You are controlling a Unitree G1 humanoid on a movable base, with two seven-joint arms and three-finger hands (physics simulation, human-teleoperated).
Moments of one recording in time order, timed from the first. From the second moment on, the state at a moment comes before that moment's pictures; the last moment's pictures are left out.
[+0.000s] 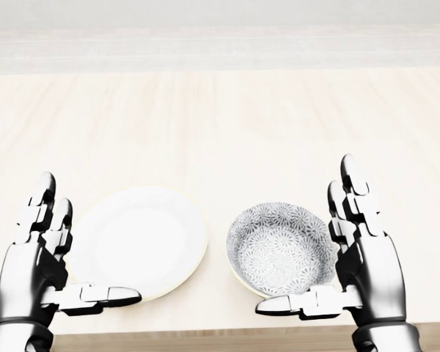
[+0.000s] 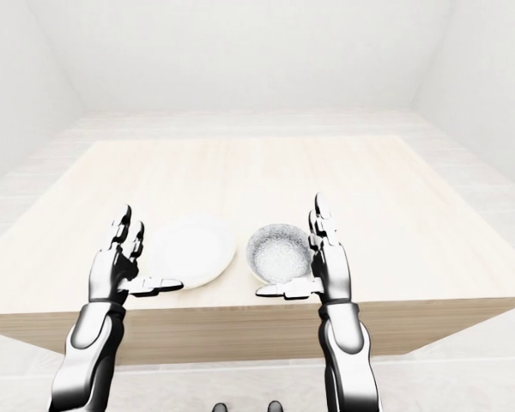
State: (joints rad) left arm 0.06 0.03 0.12 -0.24 -0.07 0.09 -0.08; right arm 0.14 -0.01 -0.02 -0.42 0.02 0.09 0.08
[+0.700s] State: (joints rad) left arm 0.03 0.06 0.16 -0.26 -0.08 0.09 -0.08; right arm 0.14 0.00 -0.04 -0.46 0.03 0.09 0.07
